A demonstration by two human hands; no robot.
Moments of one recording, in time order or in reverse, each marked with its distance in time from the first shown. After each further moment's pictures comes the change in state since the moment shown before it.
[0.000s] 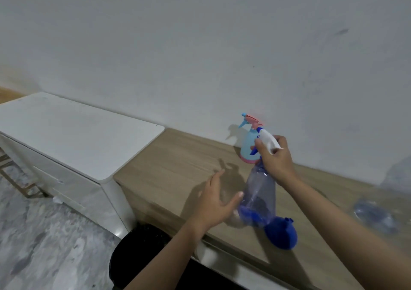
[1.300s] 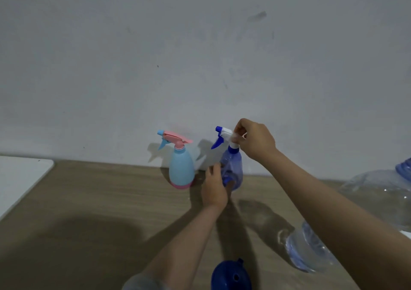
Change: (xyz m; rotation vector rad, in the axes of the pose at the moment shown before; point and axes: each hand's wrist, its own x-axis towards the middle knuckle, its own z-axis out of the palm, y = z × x) left_hand 0.202 0.045 0.218 -0.004 -0.068 0.068; right_hand 0.177 0.036 -0.122 -0.900 0.119 -0.069
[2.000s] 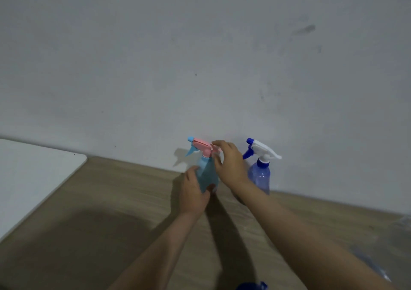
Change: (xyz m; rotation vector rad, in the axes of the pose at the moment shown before) left_hand 0.009 -0.061 -0.095 0.033 0.212 -0.144; right_hand -0.011 -0.071 0.111 0.284 0.086 -0.224
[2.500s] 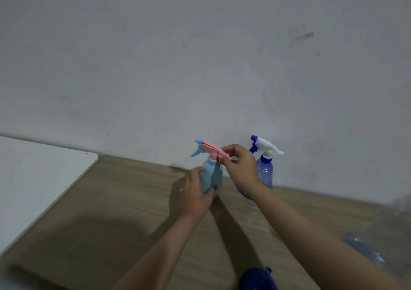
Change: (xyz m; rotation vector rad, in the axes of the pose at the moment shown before) left_hand -0.028 0.010 -0.046 0.011 -0.053 0.076; right_hand -0.024 -0.018 -0.017 0.458 0.015 0.234
